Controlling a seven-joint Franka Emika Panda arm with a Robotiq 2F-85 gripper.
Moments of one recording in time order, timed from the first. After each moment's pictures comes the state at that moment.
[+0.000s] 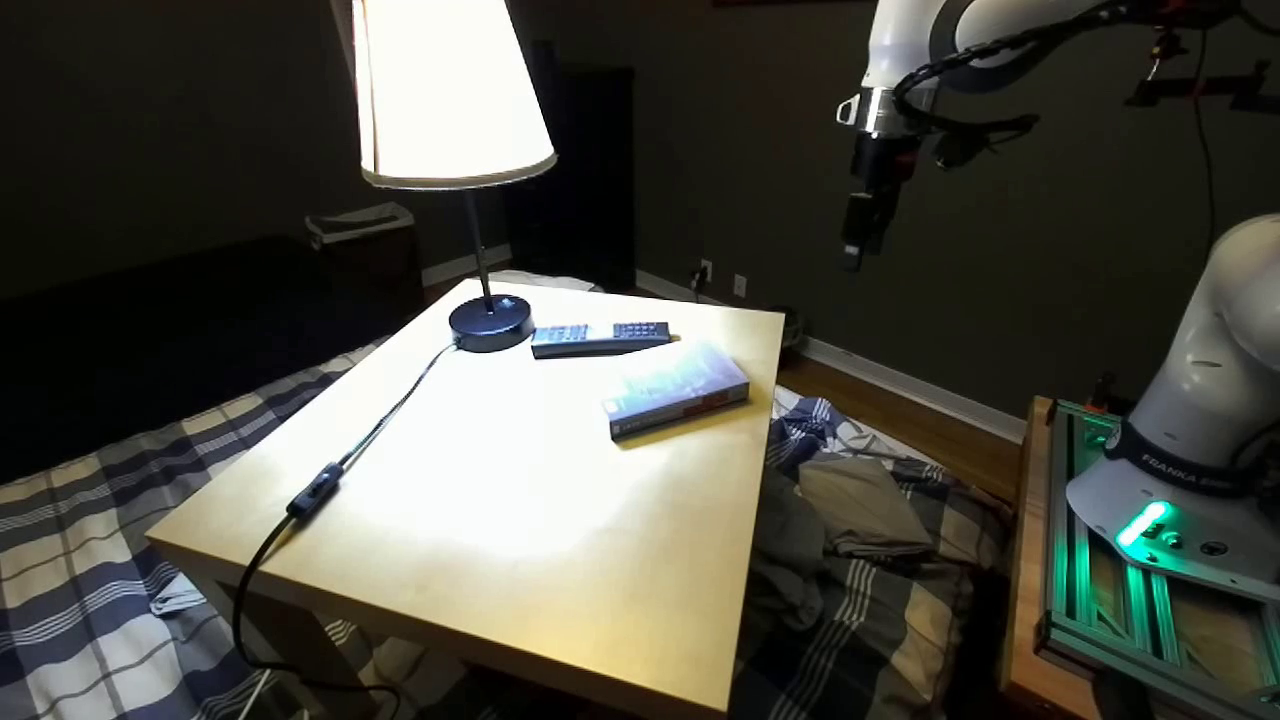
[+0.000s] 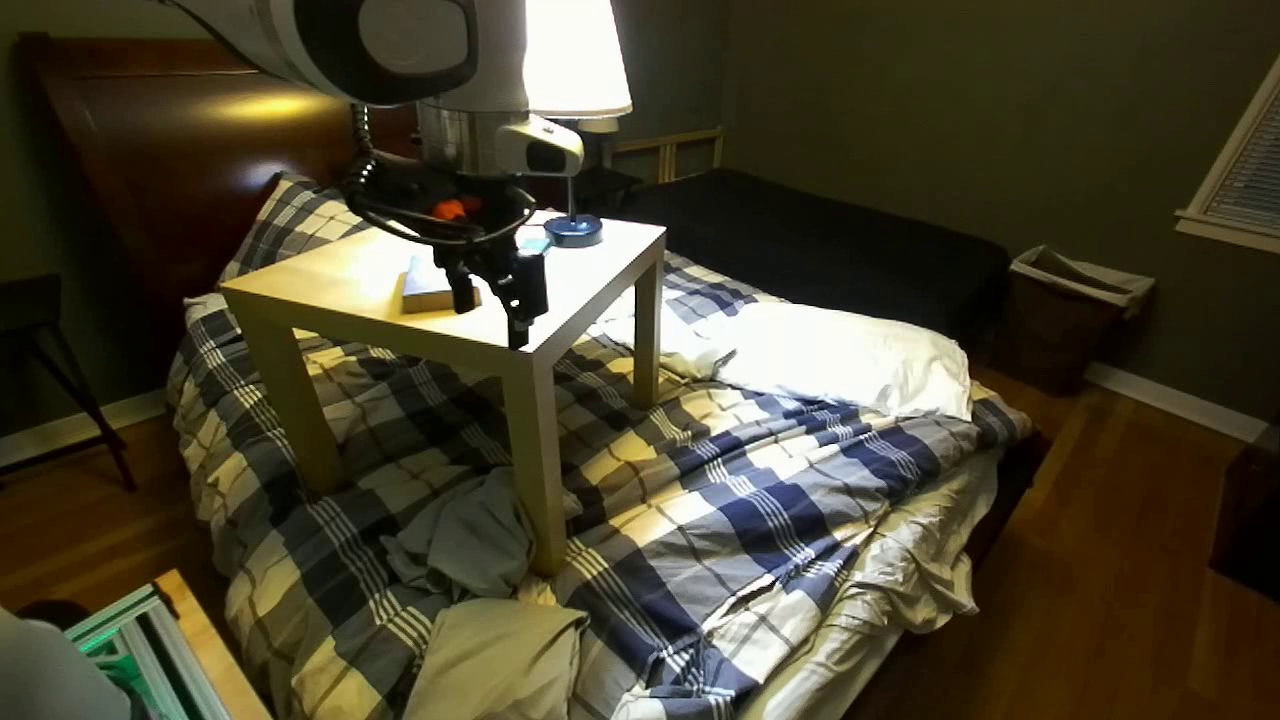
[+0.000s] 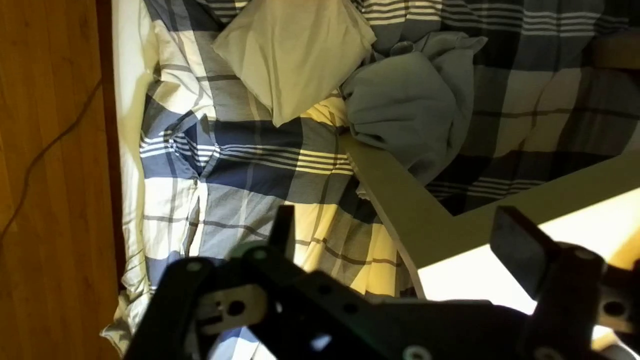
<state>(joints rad) 0.02 -0.43 0.02 -2.49 0.05 2.05 0.04</state>
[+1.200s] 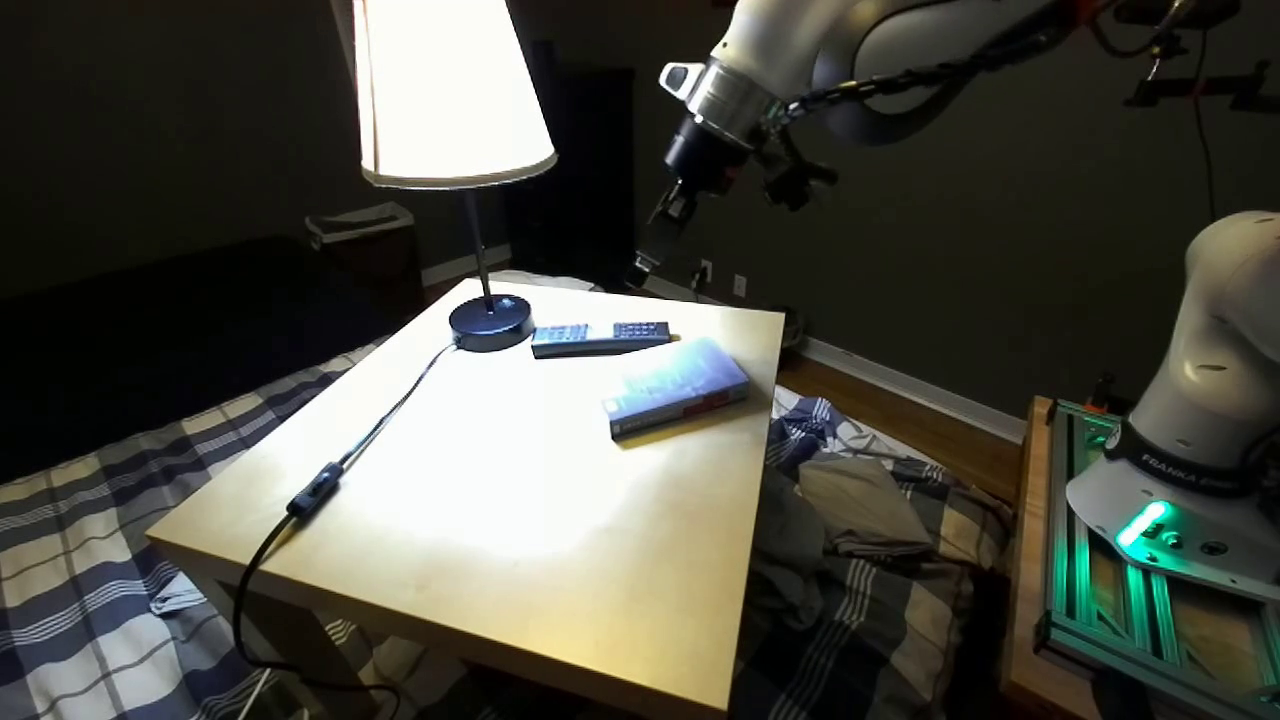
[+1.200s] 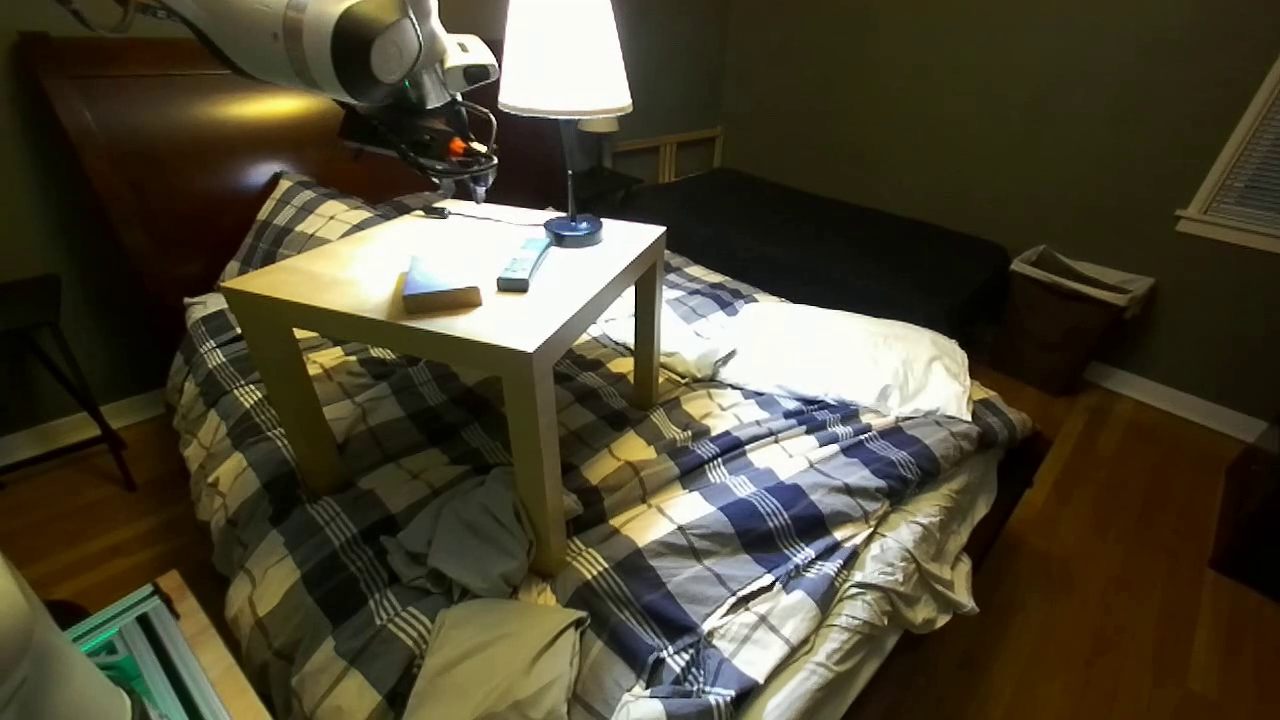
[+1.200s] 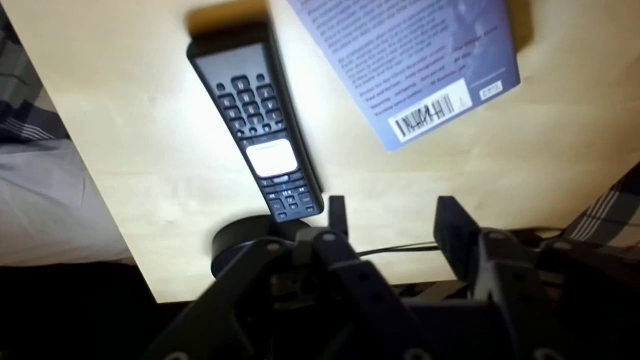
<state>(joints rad) 0.24 -0.01 0.23 -2.12 0.13 2.62 -0.05</state>
